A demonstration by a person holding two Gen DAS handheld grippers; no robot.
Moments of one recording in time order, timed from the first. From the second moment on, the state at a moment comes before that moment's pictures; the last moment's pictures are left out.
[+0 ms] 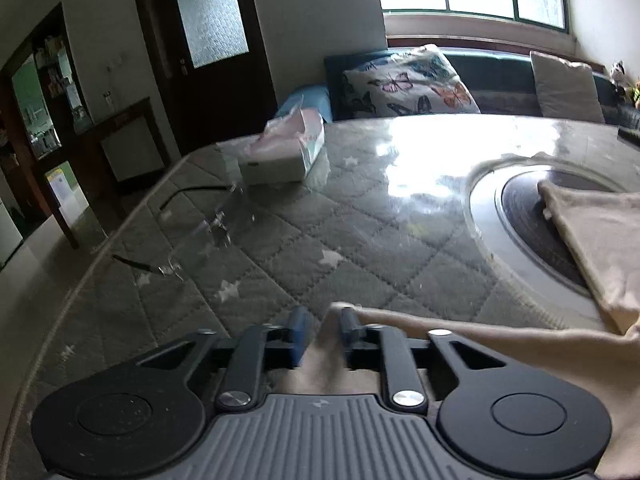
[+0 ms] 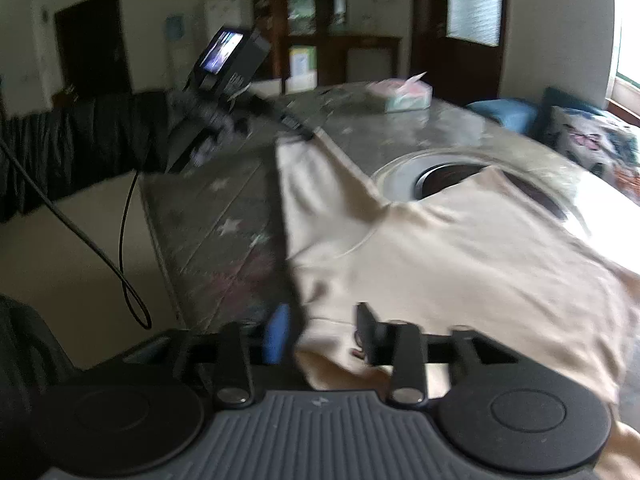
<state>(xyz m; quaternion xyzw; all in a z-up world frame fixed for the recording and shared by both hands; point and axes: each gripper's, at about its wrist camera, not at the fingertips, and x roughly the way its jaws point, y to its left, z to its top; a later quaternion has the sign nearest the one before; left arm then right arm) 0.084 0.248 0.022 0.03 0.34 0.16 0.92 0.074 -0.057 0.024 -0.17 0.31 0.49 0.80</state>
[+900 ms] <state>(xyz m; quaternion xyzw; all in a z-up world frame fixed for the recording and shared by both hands) 0.071 0.034 0.038 0.06 0.31 -0.12 0.94 0.115 -0.268 -0.015 -0.03 0.36 0.11 0.92</state>
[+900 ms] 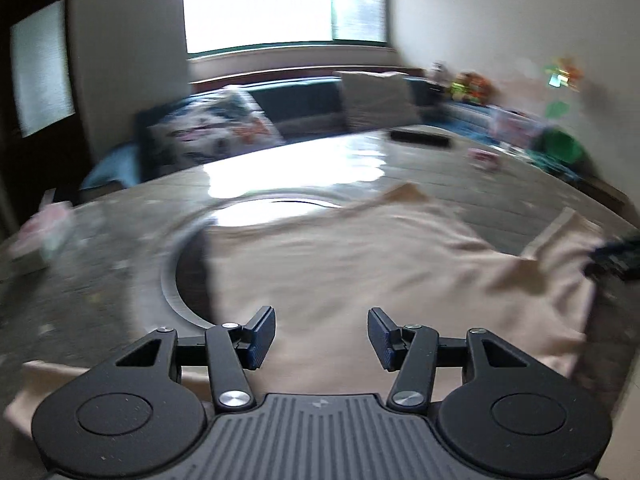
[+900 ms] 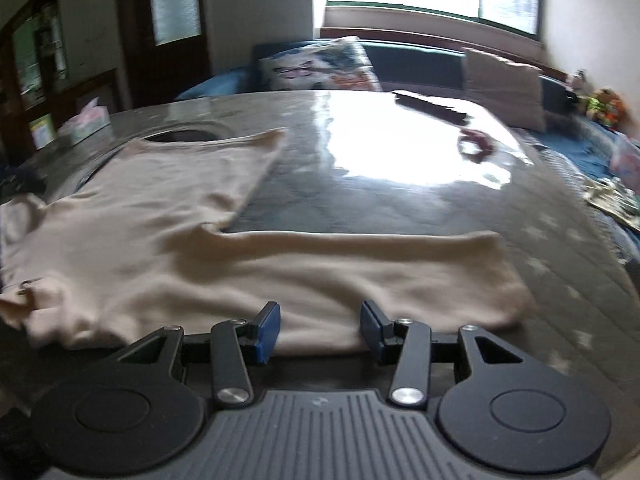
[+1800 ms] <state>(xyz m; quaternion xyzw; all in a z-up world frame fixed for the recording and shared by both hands) 0.042 -0.066 0.002 0.17 0.31 -0.25 0.90 0.139 -0.365 -0.025 0.06 0.33 -0.08 0.94</state>
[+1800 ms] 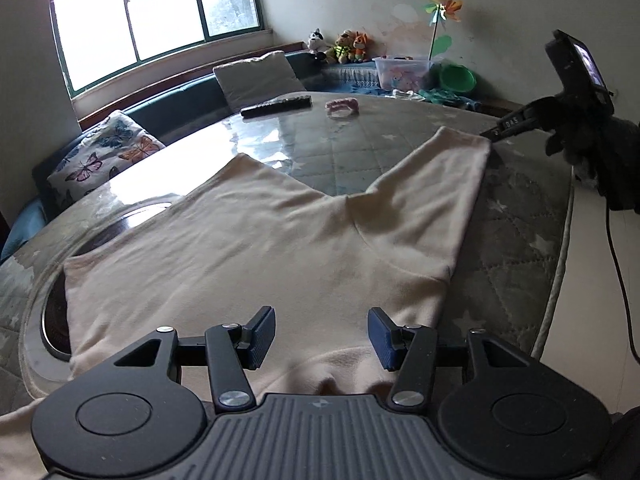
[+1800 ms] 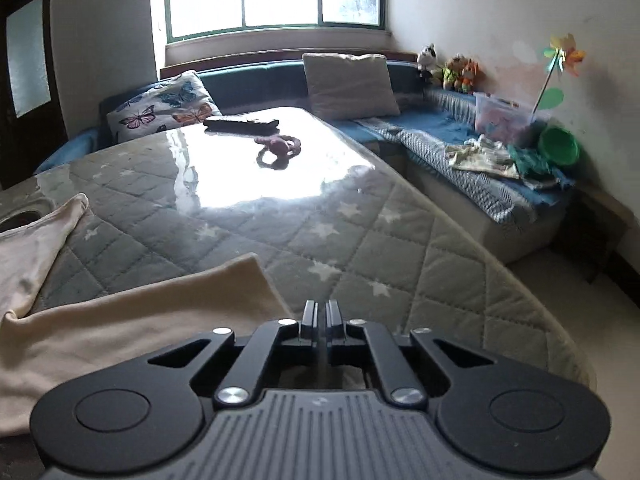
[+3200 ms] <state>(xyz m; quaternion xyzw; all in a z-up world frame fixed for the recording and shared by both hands) 0.060 -0.087 0.005 0.15 0.30 -0.24 0.91 0.108 -0.350 0.003 0.06 0.28 -0.05 0.96</state>
